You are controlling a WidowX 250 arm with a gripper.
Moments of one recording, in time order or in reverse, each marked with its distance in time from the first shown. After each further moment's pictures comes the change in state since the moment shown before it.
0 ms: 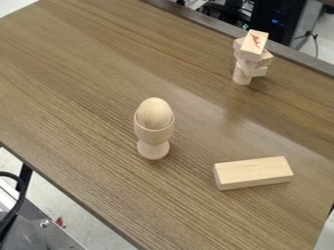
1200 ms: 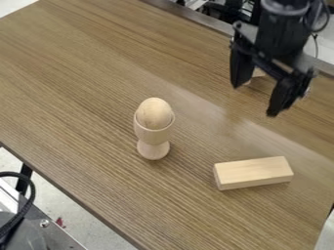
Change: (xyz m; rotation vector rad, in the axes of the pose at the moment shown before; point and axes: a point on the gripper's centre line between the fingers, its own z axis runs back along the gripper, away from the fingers) arm -0.107 -0.050 -0.043 -0.141 0.229 -0.395
